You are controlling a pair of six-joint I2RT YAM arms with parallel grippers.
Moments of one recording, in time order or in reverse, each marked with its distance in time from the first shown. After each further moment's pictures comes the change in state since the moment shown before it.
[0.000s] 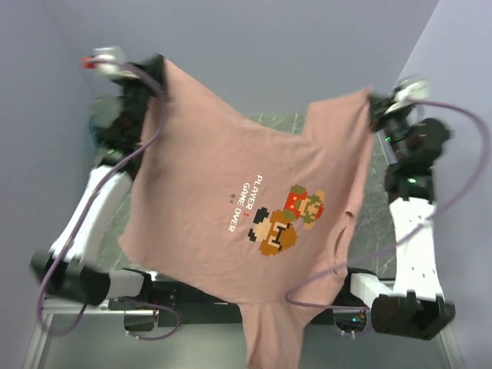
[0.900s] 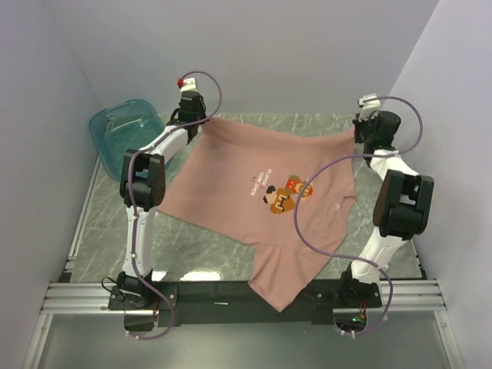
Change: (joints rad) left arm -0.020 1.054 0.504 -0.346 -0.187 0.001; right arm -0.066 0.787 -0.080 0.228 0.158 -0.223
